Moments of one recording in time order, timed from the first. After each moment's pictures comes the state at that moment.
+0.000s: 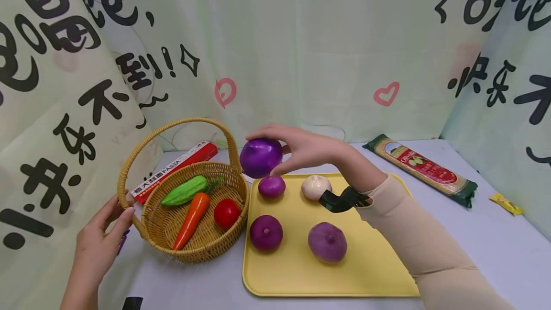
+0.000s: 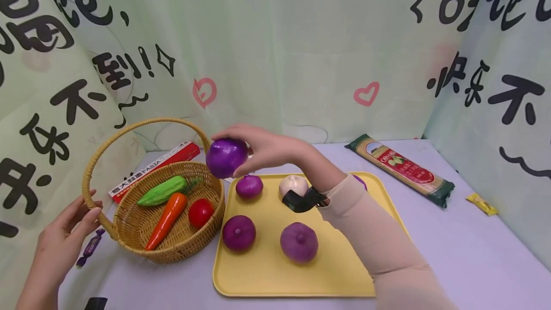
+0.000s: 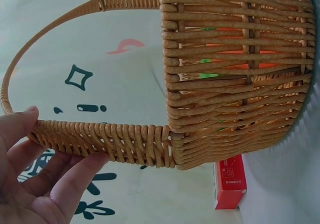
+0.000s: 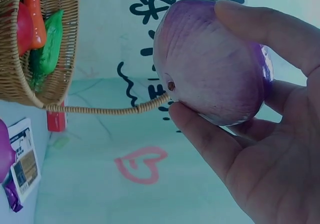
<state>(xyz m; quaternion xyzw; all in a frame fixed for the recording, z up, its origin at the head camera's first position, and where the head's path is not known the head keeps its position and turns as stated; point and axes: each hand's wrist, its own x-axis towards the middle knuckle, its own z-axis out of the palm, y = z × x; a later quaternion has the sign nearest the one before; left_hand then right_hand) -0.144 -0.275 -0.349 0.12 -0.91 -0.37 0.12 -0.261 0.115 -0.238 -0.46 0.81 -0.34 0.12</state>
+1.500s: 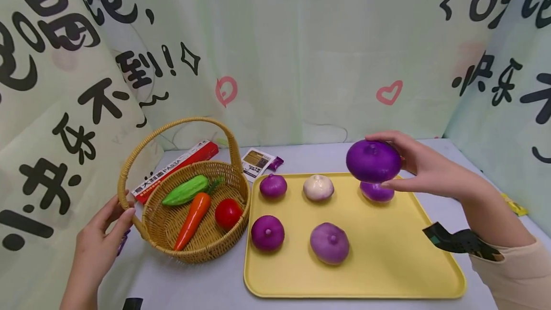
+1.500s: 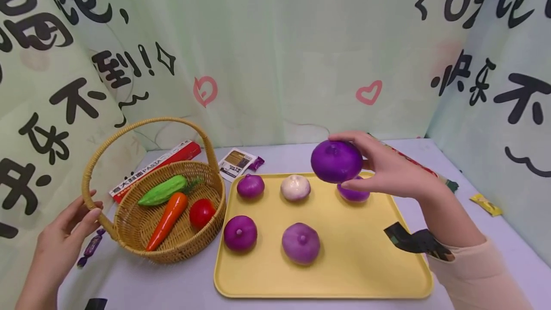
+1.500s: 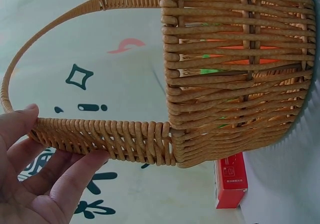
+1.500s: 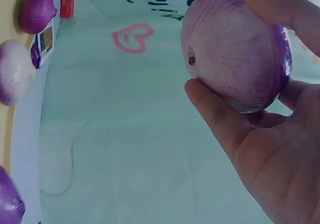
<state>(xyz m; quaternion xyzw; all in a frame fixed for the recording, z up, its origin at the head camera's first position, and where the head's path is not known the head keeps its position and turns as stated) -0.144 -0.278 -0.349 0.12 -0.92 -0.36 0.12 -0.196 0.278 -0.259 -0.35 0.86 -0.38 -0.01</state>
